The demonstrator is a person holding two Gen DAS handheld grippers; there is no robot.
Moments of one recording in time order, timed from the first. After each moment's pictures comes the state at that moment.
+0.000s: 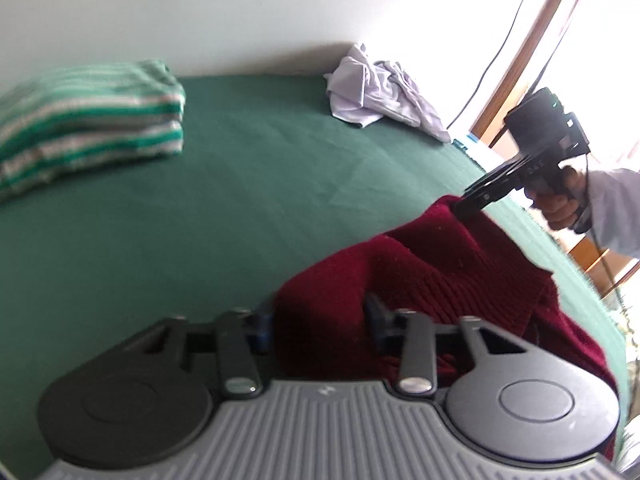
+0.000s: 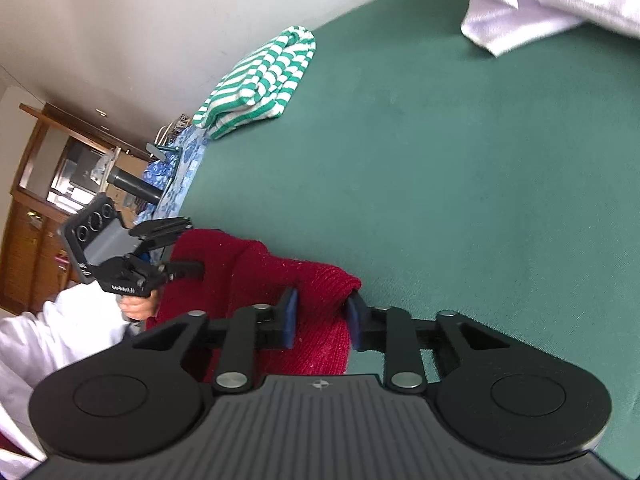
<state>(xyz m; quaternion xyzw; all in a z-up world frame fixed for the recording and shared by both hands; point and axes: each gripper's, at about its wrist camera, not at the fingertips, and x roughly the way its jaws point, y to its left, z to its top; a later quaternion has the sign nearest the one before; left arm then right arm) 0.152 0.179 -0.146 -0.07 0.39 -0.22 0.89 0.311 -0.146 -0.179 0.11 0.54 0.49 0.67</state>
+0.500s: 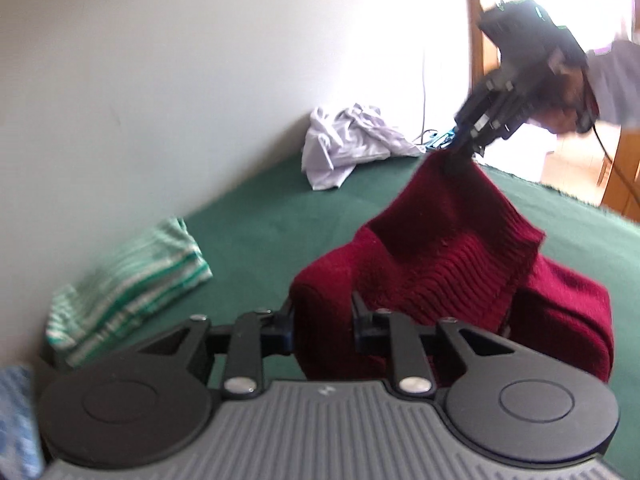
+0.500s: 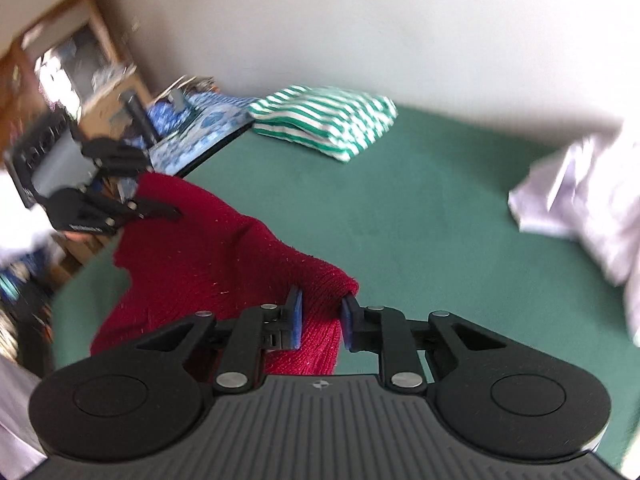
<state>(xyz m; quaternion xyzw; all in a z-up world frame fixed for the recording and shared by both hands) 0.051 0.101 -0.050 0.16 0.29 -0.17 0.93 0.221 -0.136 -0.063 -0.13 0.37 0.52 0.76</state>
